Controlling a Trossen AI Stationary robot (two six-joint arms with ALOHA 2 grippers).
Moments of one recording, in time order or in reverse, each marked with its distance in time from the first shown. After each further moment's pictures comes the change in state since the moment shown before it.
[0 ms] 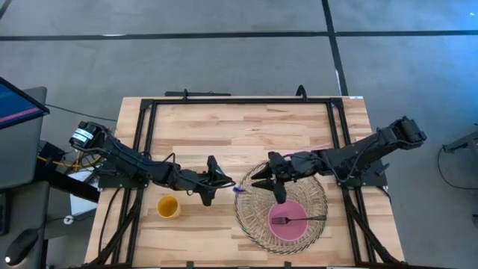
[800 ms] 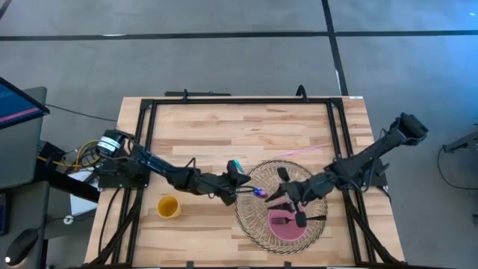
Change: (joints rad) left arm 0.044 0.307 0.209 0.183 -0.057 0.345; right arm 0.256 -0.078 0.000 -0.103 0.153 -0.368
